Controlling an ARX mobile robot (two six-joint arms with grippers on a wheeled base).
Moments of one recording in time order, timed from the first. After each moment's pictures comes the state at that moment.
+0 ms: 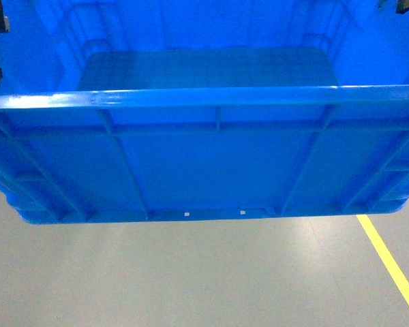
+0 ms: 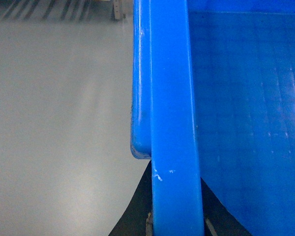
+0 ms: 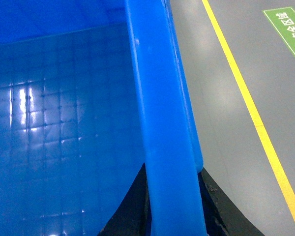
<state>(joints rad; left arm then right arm) -0.15 1.29 0.81 0.07 -0.11 -0.10 0.22 1.44 0.95 0.06 0.19 0.24</state>
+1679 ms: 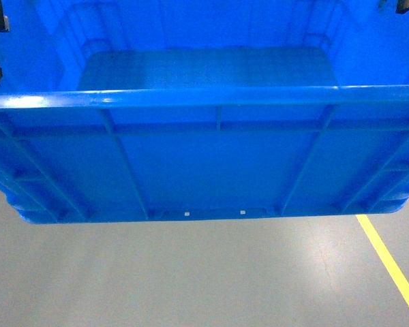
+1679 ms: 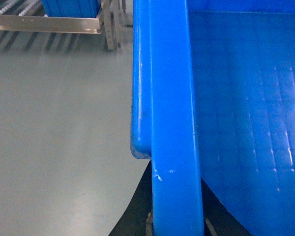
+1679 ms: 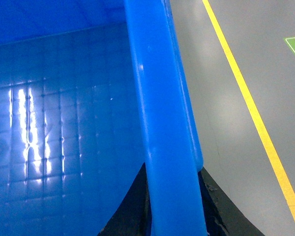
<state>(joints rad) -0.15 1.29 0.81 0.07 -0.11 -0.10 0.22 1.44 0.95 0.06 0.19 0.24</state>
